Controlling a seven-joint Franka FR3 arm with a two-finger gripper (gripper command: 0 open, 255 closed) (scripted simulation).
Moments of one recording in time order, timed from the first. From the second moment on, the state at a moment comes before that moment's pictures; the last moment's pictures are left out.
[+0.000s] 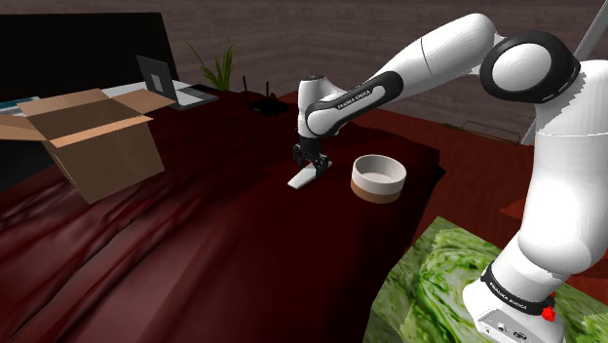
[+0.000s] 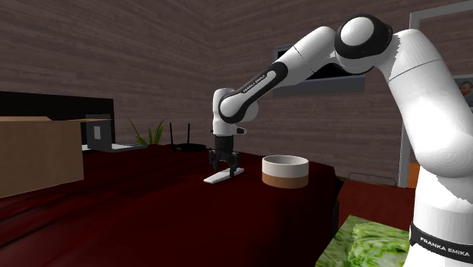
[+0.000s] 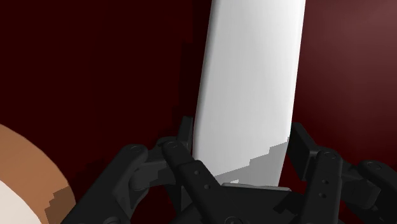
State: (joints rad) arm -0.14 0.40 0.32 -1.82 -0.16 2.21 1.65
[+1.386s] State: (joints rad) arm -0.15 0.32 0.34 -1.74 -0.13 2.05 1.63
